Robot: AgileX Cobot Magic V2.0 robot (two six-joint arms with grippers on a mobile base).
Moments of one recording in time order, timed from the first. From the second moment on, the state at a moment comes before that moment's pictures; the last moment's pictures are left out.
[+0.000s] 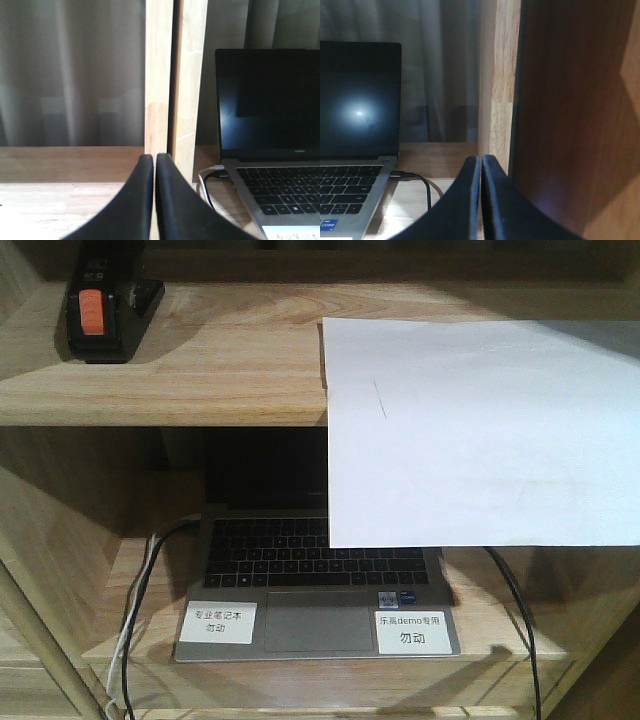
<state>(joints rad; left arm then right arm) -0.03 -0.01 0.02 -0.04 0.10 0.00 -0.06 -0.01 0.03 0.04 0.11 -0.08</state>
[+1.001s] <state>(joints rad) -0.03 -0.01 -0.09 -0.04 -0.35 -0.09 -0.06 -0.01 -0.10 0.04 -0.27 -0.08</state>
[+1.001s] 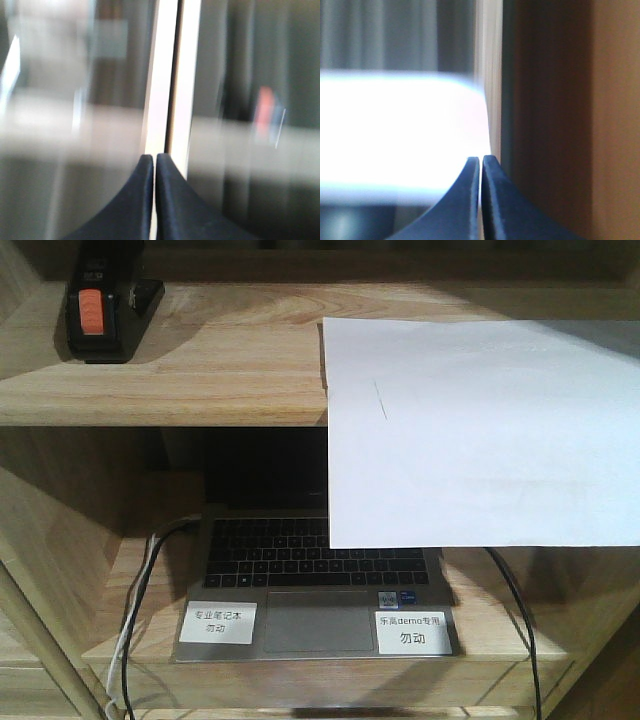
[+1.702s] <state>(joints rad) -0.03 0.42 -1.20 -0.04 0.34 -0.10 -0.06 0.44 -1.09 0.04 0.13 -0.07</state>
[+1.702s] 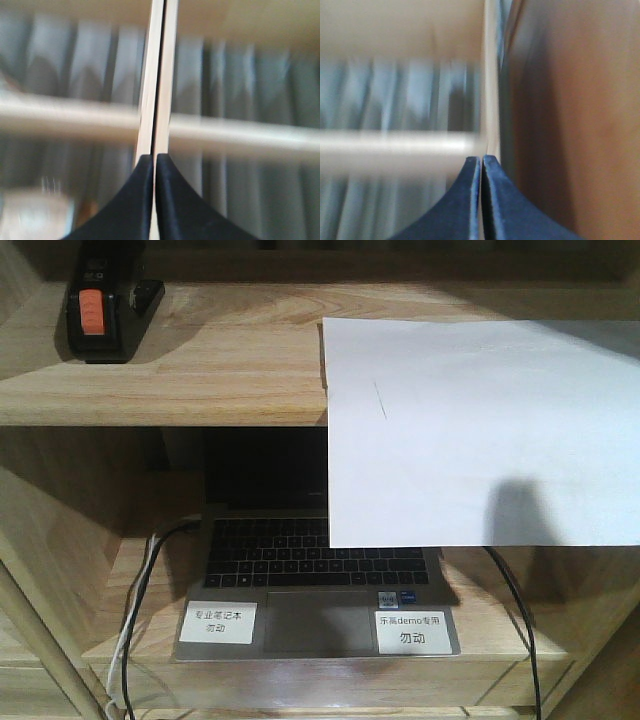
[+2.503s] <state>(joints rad) -0.03 0.60 -1.20 -0.04 0.71 -0.08 -0.06 0.63 -1.11 0.05 0.56 -0.01</state>
